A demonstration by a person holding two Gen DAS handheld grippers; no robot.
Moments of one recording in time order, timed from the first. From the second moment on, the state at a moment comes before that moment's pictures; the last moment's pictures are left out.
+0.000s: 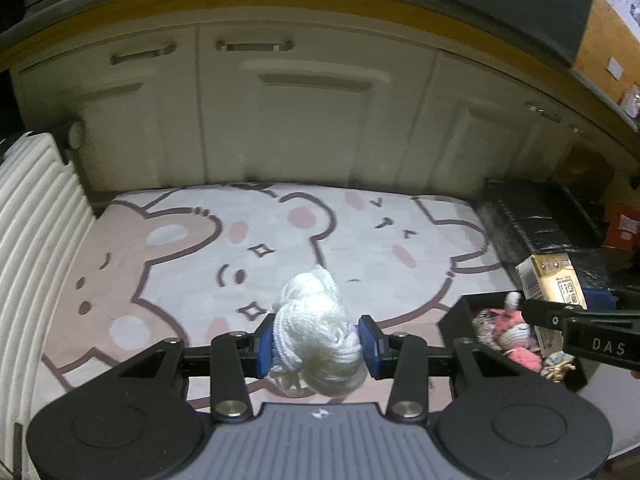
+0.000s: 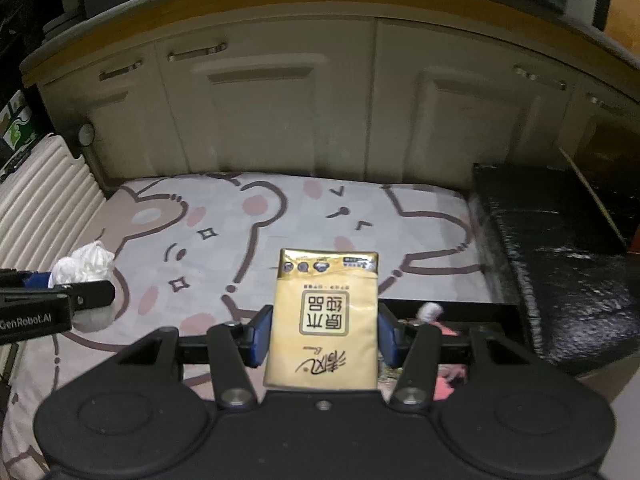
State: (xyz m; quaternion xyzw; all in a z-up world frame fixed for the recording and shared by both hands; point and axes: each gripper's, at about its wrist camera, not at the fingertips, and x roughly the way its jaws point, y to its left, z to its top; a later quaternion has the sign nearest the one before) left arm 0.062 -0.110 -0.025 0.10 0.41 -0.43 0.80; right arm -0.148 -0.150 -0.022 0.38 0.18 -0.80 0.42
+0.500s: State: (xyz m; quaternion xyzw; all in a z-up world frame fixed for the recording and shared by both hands) left arm 0.013 -0.157 -0.018 0.09 0.40 -0.50 0.76; right arm -0.188 -0.077 -0.016 0.38 0.16 -0.83 0.38
